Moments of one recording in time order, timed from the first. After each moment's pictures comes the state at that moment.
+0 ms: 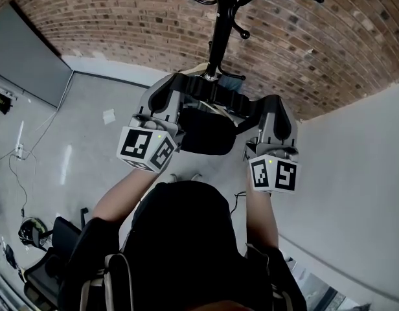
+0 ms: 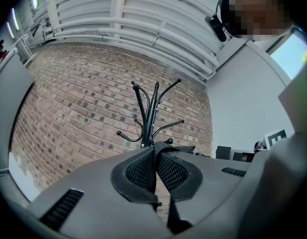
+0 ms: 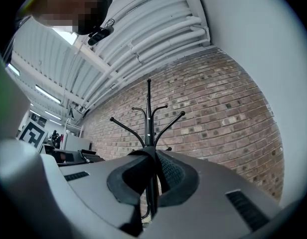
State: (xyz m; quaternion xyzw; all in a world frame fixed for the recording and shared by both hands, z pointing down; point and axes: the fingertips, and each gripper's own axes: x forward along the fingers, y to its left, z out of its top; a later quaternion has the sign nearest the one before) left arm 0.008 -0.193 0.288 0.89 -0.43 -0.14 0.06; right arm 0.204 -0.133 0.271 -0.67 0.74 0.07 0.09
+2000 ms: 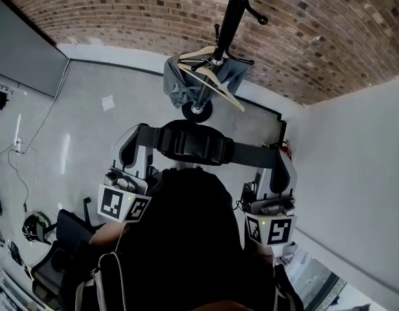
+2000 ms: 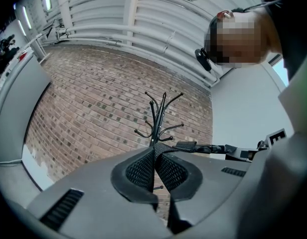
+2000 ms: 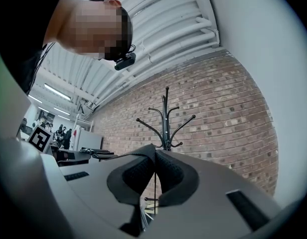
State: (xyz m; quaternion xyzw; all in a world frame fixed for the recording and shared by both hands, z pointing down) left arm -0.098 -0.090 0.318 0.87 -0.46 -0.15 0.10; right arm 0.138 -0.017 0.285 -0.65 0.76 0.05 0.06
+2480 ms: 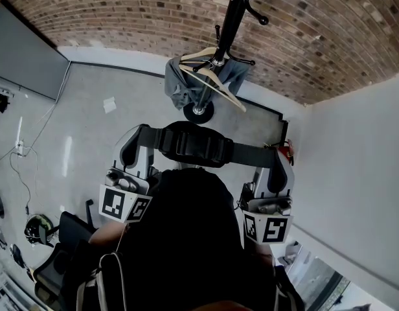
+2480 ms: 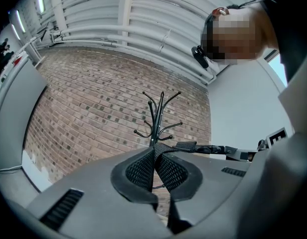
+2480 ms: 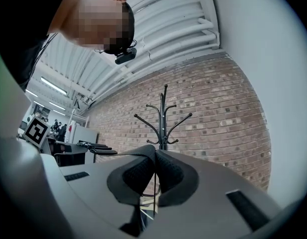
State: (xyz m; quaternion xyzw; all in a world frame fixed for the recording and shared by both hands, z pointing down) left arm -0.102 -0.091 0.320 0.88 -0.46 -0.14 0.08; right arm 0.136 -0.014 0.301 -0.67 0.74 0.05 0.04
